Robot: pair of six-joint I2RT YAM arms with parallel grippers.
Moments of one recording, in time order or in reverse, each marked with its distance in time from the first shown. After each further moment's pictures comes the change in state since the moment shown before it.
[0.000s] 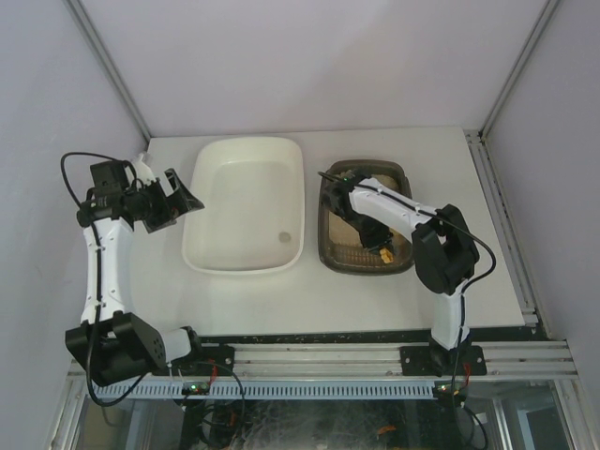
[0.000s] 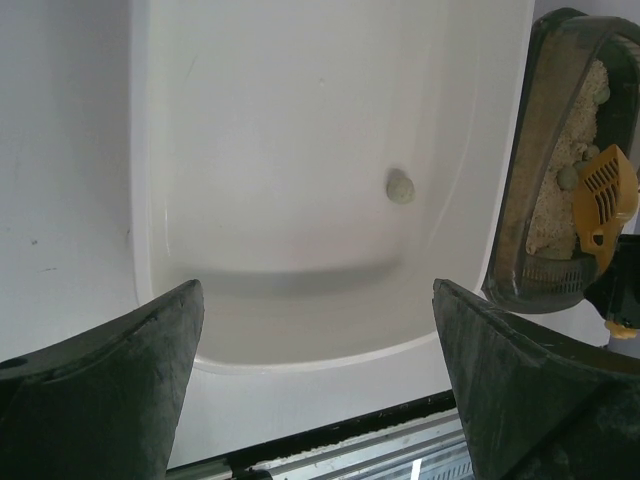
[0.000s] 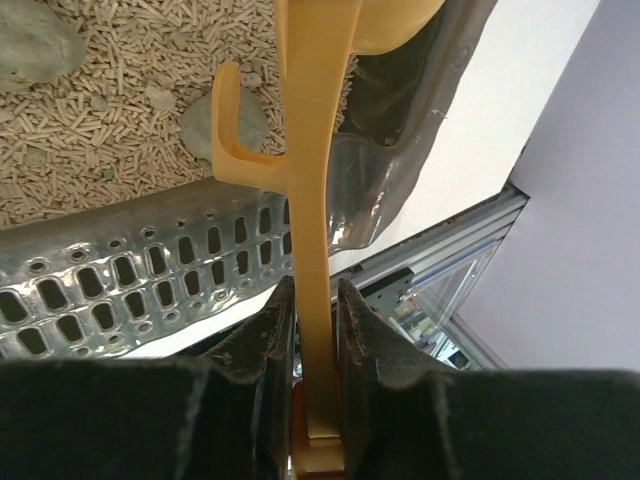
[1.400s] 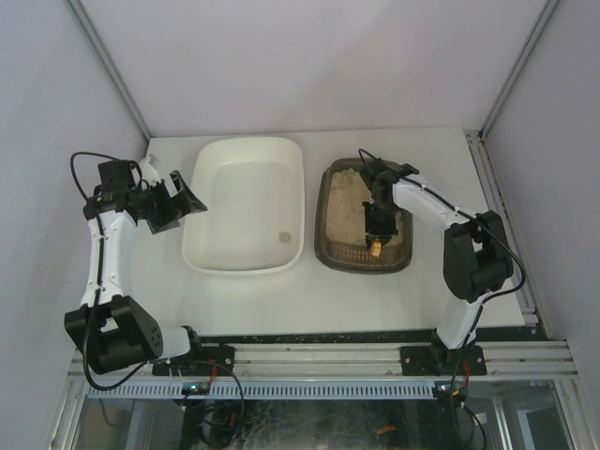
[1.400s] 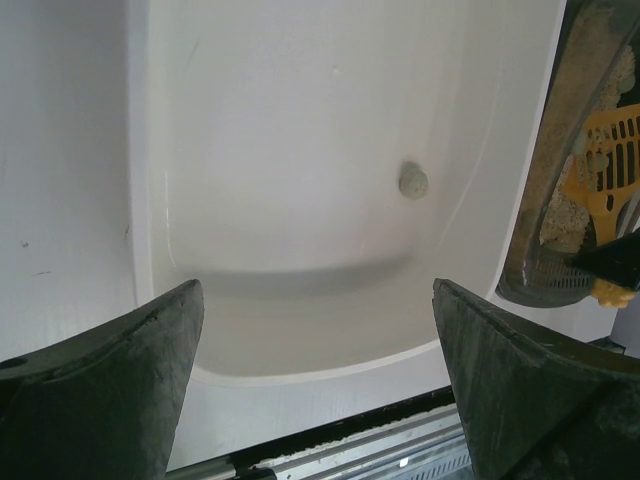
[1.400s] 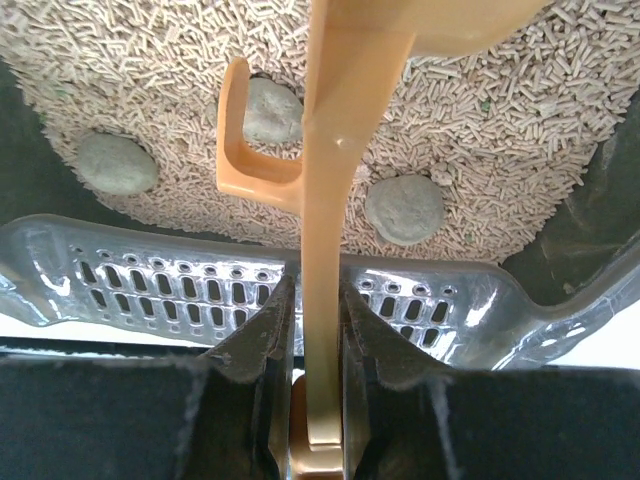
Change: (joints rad) left arm -0.009 0.074 -0.017 0.017 -0.001 0.009; right arm -0.237 -0.138 -0.161 0.446 -0.554 -0.168
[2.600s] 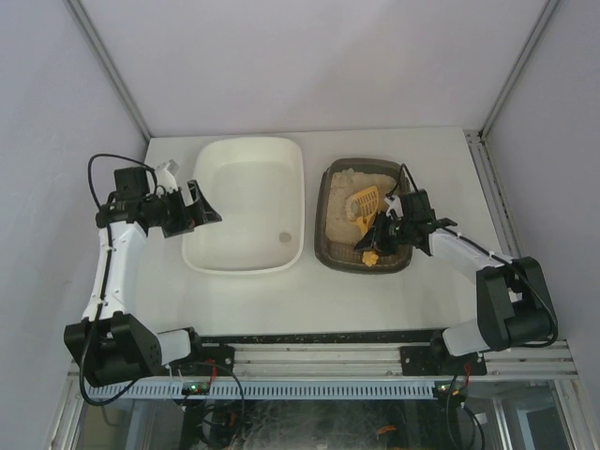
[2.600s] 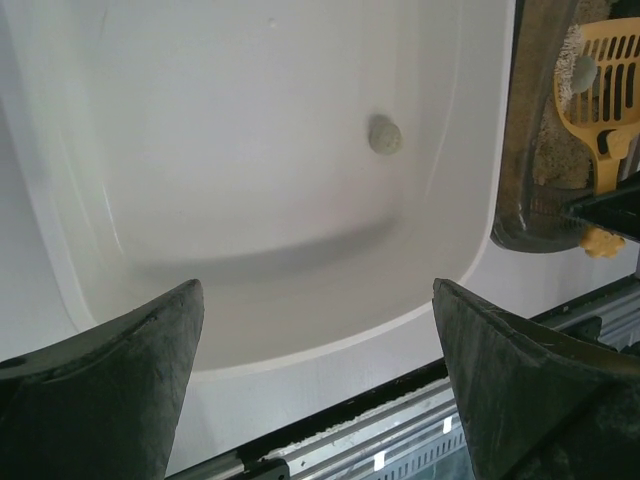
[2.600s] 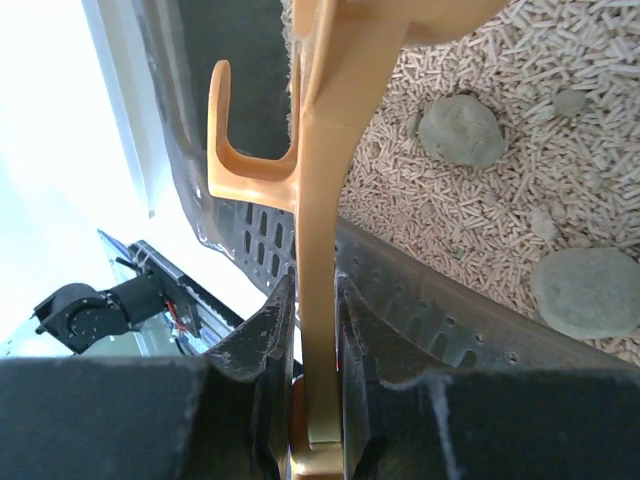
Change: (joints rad) left arm -0.098 -0.082 -0.083 0.018 0.045 0.048; right arm -0.156 -0.376 -0.629 0.808 -0.524 0.140
